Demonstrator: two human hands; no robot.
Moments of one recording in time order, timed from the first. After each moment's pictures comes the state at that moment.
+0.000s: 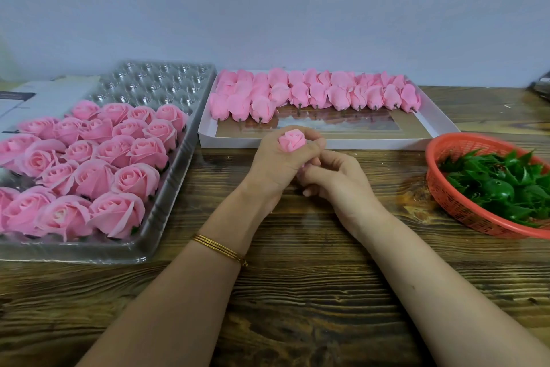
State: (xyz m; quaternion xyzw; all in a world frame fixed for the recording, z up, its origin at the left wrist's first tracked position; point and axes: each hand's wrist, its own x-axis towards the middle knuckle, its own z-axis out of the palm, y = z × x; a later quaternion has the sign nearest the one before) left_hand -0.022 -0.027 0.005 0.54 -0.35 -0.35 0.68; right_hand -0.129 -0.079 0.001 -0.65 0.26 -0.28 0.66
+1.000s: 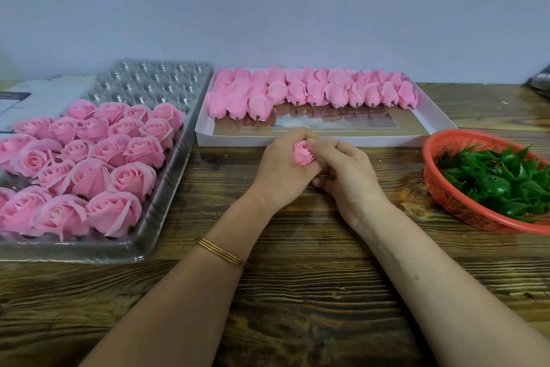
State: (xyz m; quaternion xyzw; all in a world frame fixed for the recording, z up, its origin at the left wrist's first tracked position) left_hand -0.031 -0.027 0.000 0.64 -0.48 -0.17 0.57; right_hand -0.129 -0.083 0.009 -0.52 0.32 -0.33 0.72
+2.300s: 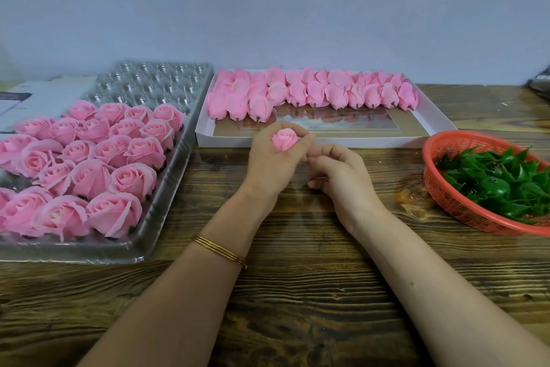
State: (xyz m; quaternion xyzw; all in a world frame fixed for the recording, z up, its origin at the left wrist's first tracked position) left_hand -0.028 -0.029 0.006 0.59 -0.34 -0.23 0.70; right_hand -0.128 -0.079 0.006 -0.57 0.35 -0.32 0.67
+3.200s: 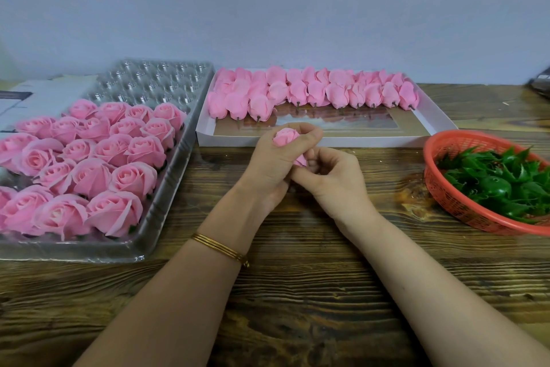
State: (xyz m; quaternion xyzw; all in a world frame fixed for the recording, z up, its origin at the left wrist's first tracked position) left_hand -0.028 -0.031 0.011 0.47 -0.27 -0.43 0.72; right_hand -0.123 -0.074 -0.006 -0.70 0.25 -0.35 0.57
